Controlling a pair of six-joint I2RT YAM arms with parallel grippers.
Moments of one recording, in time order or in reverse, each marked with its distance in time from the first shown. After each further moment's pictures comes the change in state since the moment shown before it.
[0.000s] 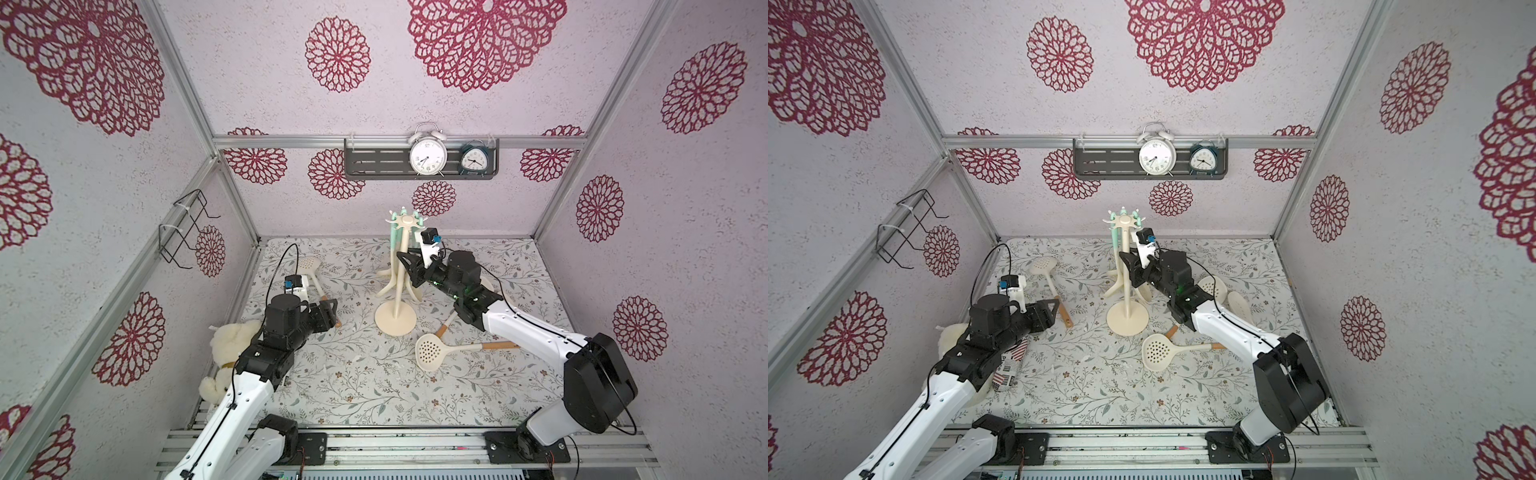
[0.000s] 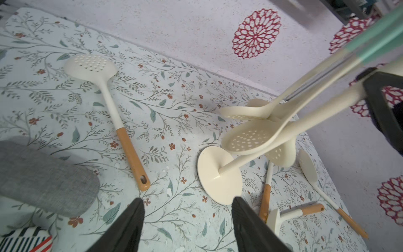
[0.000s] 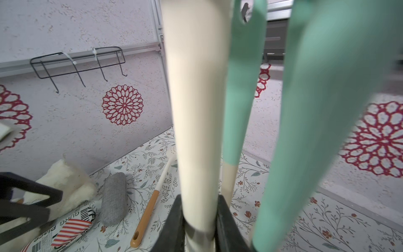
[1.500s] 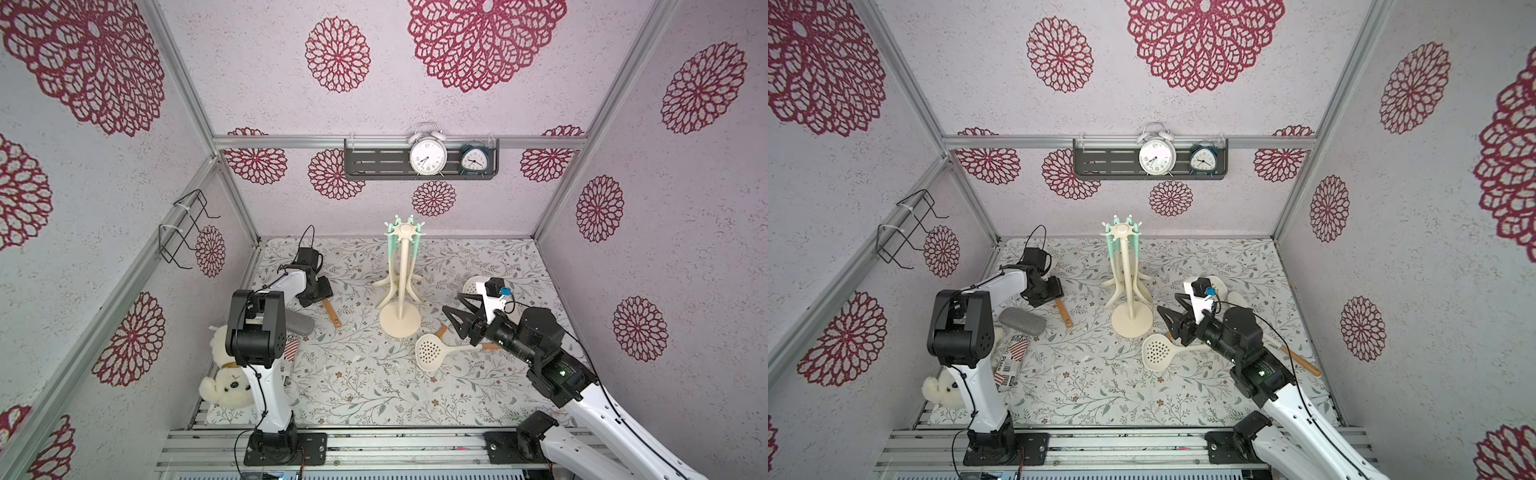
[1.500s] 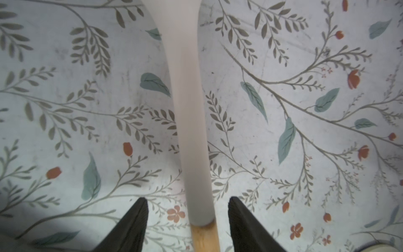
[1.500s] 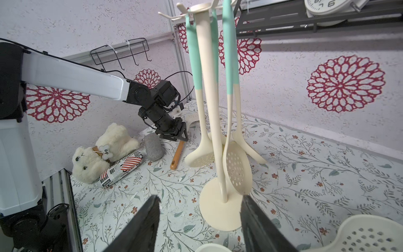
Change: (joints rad) left arm 0.189 1.151 0.682 -0.232 -0.042 0.028; right arm -0.023 -0.820 -0.442 -0.444 -0.004 0.073
